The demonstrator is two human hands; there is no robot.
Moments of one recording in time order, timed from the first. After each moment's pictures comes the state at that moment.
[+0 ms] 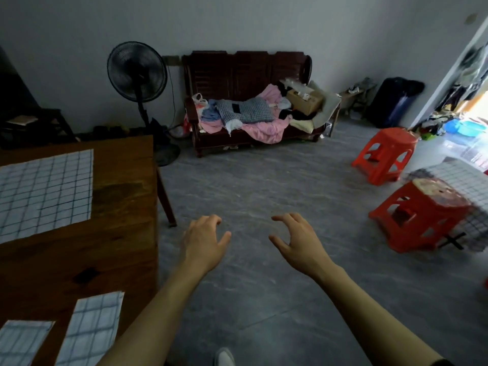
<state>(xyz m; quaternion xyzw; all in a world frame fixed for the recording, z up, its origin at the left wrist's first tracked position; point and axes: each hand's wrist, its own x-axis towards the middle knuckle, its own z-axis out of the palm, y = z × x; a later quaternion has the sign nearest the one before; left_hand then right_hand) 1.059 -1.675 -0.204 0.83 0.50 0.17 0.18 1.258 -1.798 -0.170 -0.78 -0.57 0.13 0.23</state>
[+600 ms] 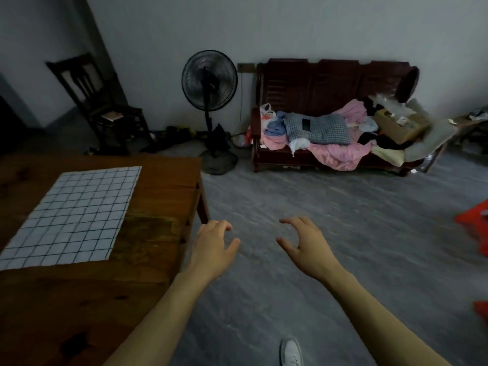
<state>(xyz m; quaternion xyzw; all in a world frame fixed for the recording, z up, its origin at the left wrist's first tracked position) 1.117 -1.432 -0.196 0.77 0.59 0.18 0.18 1.351 -1.480 -0.176 -0.67 -0.68 0.19 0.23</state>
